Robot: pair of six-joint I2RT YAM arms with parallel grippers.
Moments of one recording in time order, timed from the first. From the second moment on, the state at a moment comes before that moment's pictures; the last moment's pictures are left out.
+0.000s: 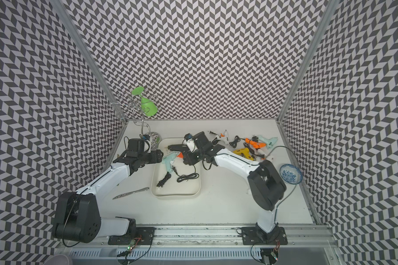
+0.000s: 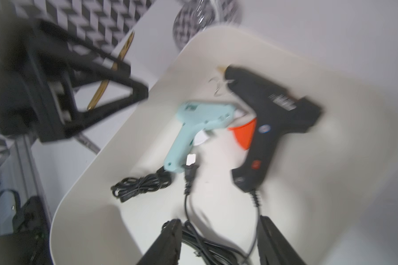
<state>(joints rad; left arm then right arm) -0.15 1.38 0.85 -0.29 0.10 -0.19 0.67 1.77 1.36 -0.33 -0.22 0.15</state>
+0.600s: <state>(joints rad) -0.29 1.59 0.91 -0.31 0.07 -0.18 0.27 1.71 1.28 -0.45 -0.15 0.23</state>
